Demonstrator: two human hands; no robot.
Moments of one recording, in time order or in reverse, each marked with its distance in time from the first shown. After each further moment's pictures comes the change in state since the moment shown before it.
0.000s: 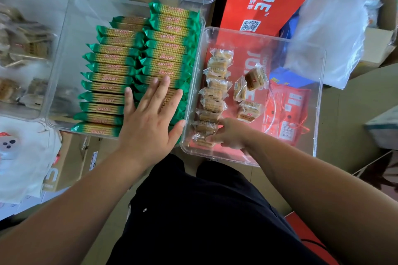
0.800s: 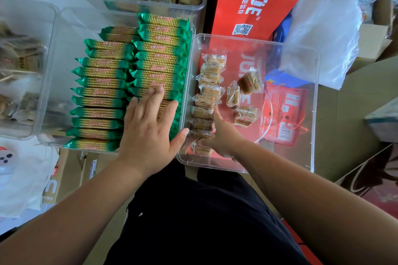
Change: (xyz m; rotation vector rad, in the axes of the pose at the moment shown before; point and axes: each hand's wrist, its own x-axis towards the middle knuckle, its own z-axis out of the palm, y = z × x) left_hand 0.015 0.007 0.004 0.000 0.076 0.021; right_hand 0.000 -0.013 0.007 -0.035 0.131 -0.139
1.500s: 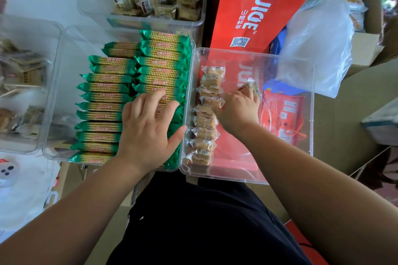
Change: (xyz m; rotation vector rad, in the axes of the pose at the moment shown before) left_hand 0.028 -0.016 -0.014 -0.011 0.078 0.035; right_hand 0.038 -0.013 -0.053 -0.453 0.577 -0.015
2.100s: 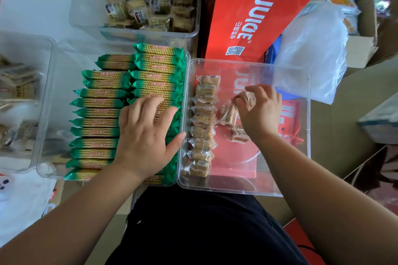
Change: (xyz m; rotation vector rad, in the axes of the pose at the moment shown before) left_hand 0.020 -0.003 -0.001 0.027 0.013 0.042; right_hand 0.015 0.051 -0.006 0.302 0.482 0.047
